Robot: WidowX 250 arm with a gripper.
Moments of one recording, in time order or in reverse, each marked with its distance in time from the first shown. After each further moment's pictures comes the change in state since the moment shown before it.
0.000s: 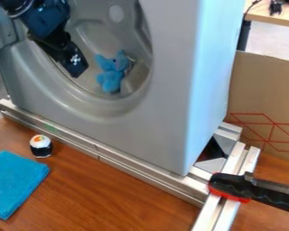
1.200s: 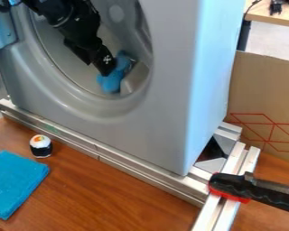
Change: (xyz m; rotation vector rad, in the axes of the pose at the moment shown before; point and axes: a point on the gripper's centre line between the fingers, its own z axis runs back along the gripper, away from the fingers) arm 0.033 0.015 -0.064 -0.077 -0.015 0.048
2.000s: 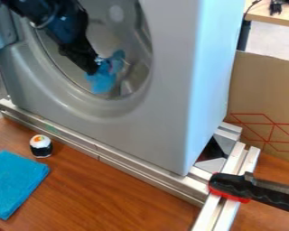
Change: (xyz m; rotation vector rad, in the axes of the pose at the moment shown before) arm -0.017 -0.015 0.028 -0.017 -0.029 0.068
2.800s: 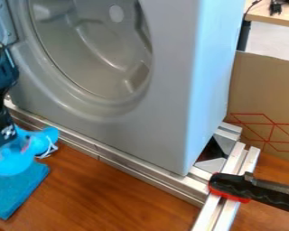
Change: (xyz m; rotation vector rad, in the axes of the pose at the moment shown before) arm -0.137 -0.053 0.077 0.015 0.446 -0.049
